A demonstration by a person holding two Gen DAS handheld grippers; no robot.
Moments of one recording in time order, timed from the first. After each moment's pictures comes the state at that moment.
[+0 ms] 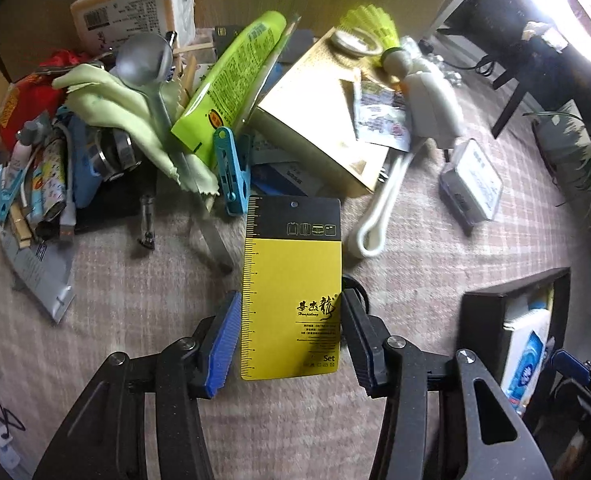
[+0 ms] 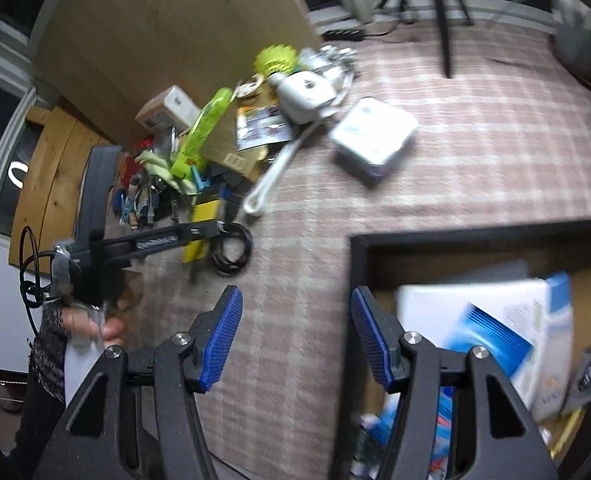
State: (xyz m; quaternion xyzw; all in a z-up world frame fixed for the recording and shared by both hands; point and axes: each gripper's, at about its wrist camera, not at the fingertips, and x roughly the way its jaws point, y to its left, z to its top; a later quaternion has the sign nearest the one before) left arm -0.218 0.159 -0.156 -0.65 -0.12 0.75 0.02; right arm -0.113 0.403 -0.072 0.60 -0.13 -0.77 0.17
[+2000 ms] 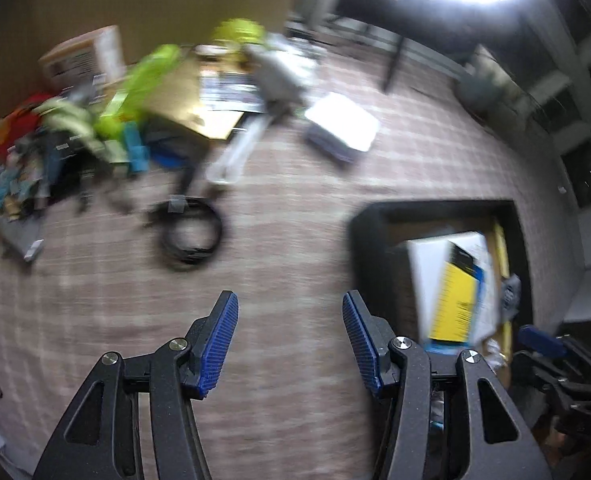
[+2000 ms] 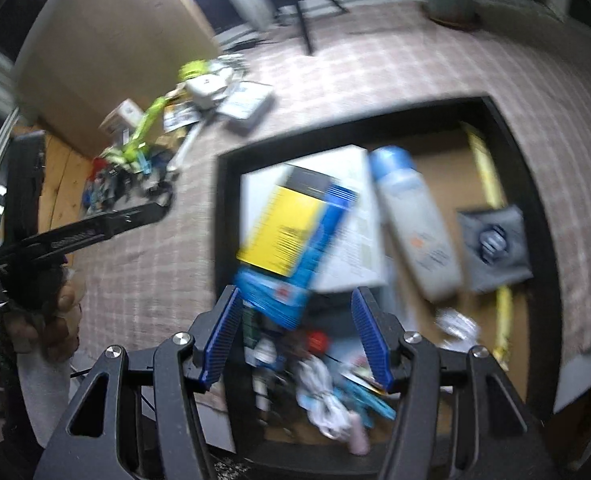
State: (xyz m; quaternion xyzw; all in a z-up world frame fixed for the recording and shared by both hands) left arm -0.150 0.223 -0.107 -0.60 -0.09 0.79 0.08; right arm -0.017 0.480 -0.057 0.59 -0.12 -0.79 0.12
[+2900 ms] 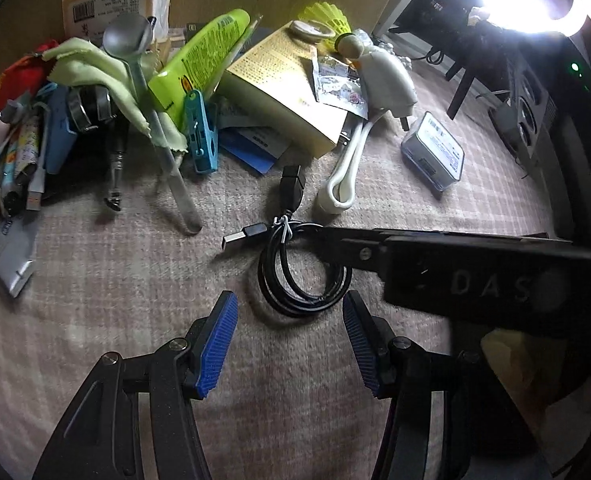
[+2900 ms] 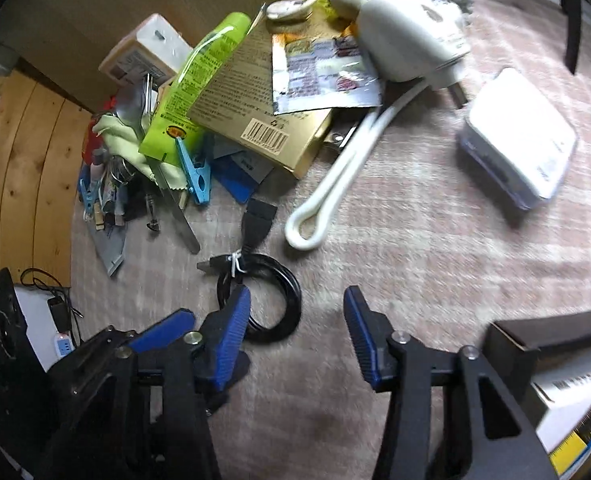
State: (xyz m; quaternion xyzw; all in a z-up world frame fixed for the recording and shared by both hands) left arm -0.185 0.149 -0.177 -0.60 -0.13 0.79 0.09; right arm -0.189 0.263 -0.161 0.67 -0.08 -0.72 0.20
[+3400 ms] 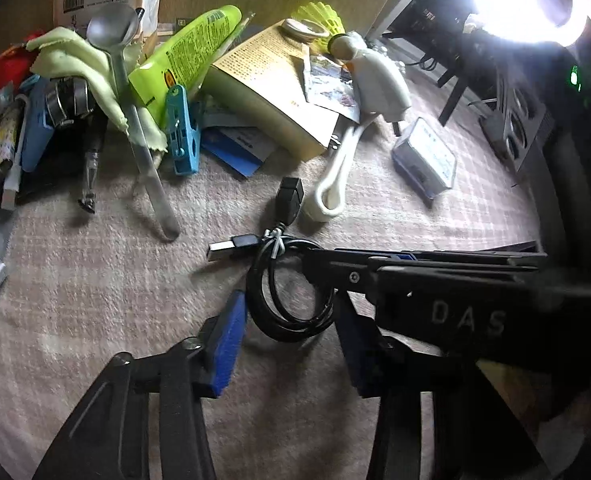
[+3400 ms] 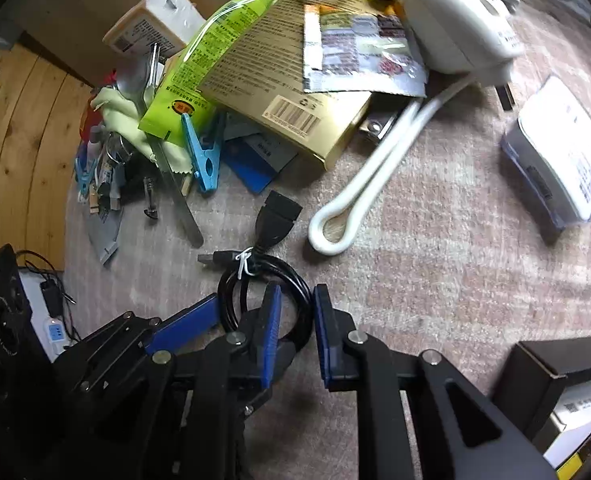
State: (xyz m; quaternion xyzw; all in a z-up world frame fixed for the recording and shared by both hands) left arm -0.186 0.150 -0.183 -0.58 -0.16 0.79 0.11; right arm -0.184 0.255 -0.167 0.68 -0.07 -0.70 0.21
